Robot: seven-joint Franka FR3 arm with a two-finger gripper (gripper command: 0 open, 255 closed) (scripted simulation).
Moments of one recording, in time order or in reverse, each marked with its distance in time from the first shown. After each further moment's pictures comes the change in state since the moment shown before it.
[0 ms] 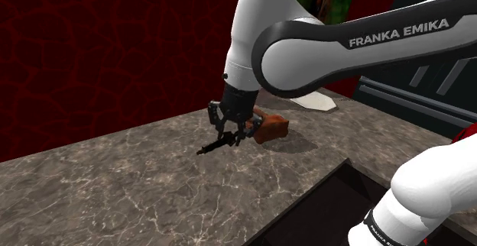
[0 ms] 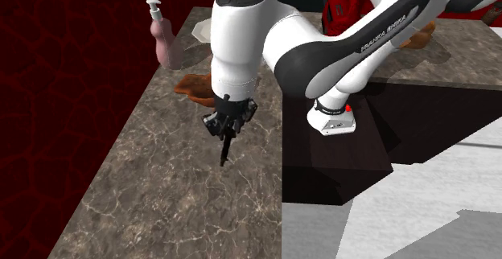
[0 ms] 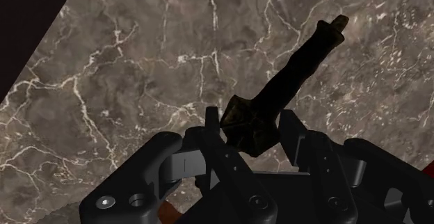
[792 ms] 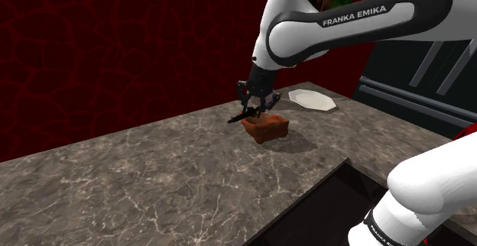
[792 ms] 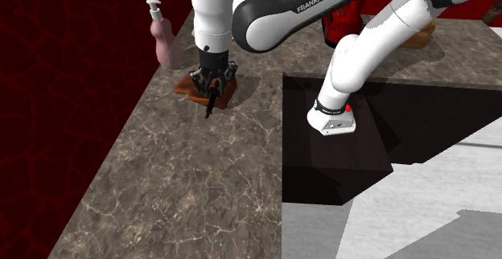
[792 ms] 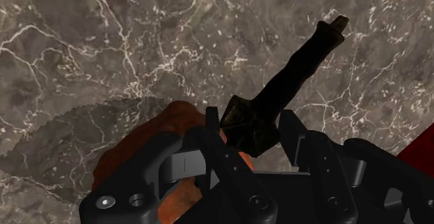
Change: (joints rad) arm -0.090 0.021 -0.226 -0.044 -0.051 0.013 -0.290
